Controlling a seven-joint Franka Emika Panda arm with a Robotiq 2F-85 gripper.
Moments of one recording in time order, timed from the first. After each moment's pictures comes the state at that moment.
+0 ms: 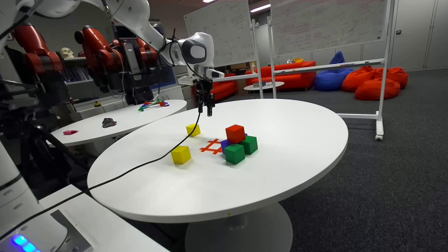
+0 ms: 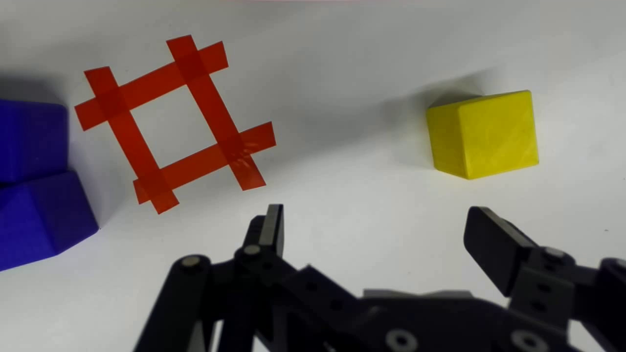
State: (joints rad) arm -0.01 0.59 -0.03 -1.62 0.14 2.08 0.24
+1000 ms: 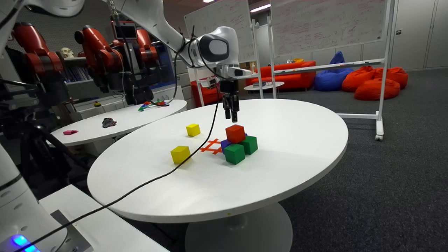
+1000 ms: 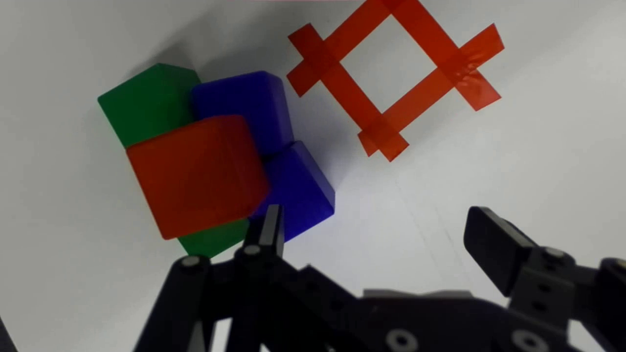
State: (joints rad) arm -0.09 0.60 -0.20 -1.66 0.08 2.10 0.37
